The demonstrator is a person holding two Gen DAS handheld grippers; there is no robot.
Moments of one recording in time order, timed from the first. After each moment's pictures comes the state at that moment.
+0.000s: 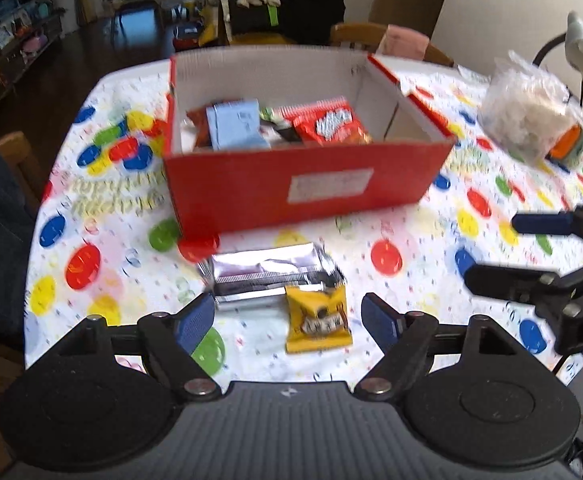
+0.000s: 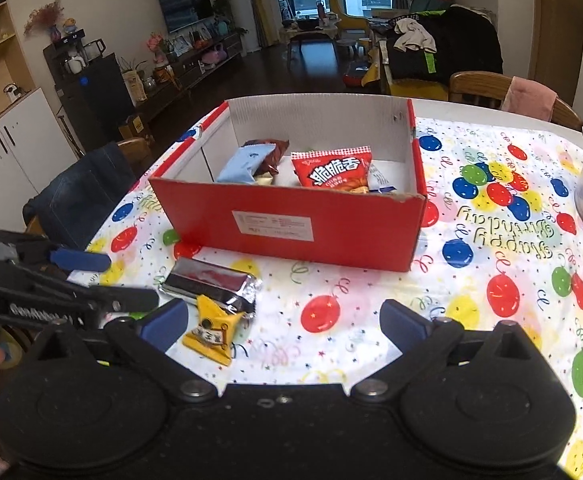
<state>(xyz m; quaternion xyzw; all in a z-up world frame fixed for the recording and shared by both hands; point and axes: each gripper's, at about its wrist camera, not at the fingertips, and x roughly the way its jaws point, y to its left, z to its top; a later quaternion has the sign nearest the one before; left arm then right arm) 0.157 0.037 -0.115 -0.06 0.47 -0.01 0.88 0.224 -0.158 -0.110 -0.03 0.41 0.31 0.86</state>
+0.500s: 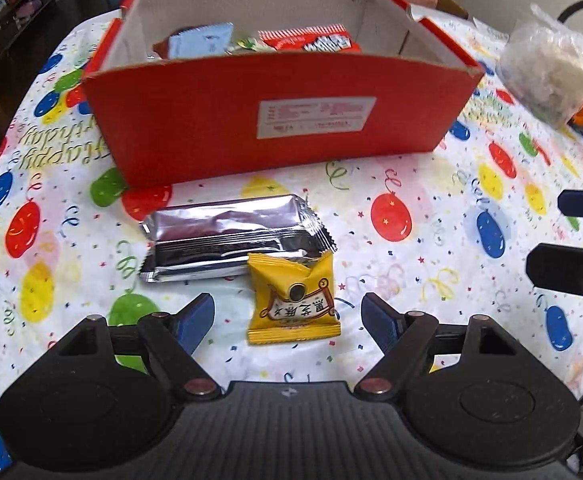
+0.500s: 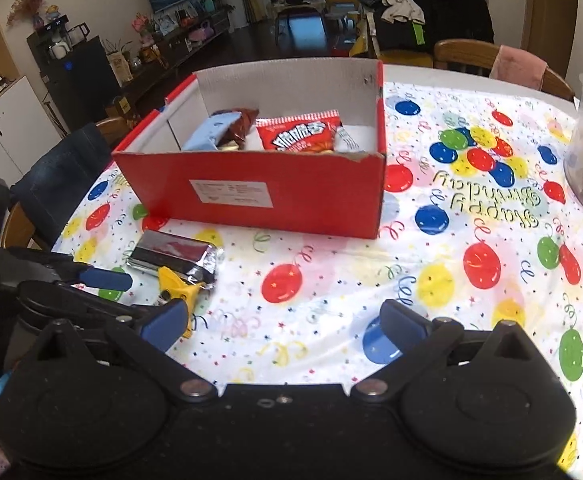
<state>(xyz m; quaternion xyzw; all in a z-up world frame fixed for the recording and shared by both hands) 0.193 0.007 -0.174 -0.06 0.53 -0.01 0.85 0.244 -0.183 -0.131 -0.02 0.45 0.31 0.84</state>
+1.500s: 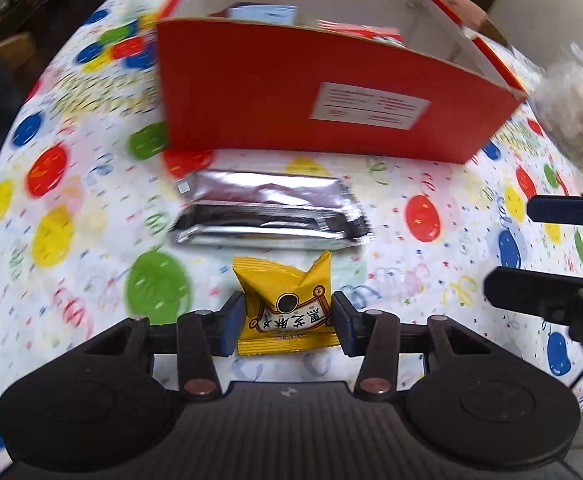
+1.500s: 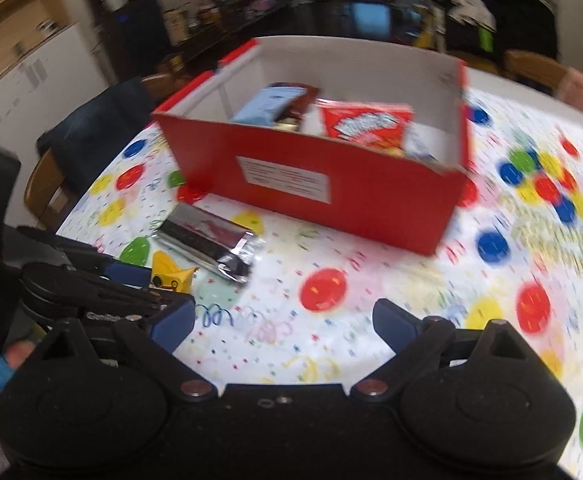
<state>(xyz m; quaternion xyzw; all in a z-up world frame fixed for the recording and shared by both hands) 0.176 0.040 -0.174 -0.14 0.53 0.05 0.83 0.256 -0.132 -0.142 -0.11 0.44 0.40 0.79</state>
